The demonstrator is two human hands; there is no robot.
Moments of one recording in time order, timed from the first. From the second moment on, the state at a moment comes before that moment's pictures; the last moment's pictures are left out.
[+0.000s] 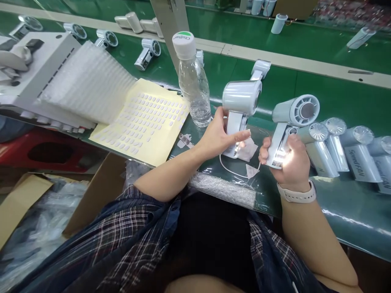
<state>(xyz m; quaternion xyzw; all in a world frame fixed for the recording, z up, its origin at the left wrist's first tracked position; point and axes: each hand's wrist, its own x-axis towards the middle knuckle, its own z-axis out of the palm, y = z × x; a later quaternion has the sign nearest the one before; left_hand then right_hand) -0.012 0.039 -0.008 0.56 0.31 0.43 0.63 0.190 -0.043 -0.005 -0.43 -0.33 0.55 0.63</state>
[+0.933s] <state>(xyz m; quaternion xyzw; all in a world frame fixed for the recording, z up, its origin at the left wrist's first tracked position) -0.019 0.027 0.013 0.45 0.14 0.28 0.84 0.169 -0.053 0.021 -0.38 -0.29 0.60 0.64</state>
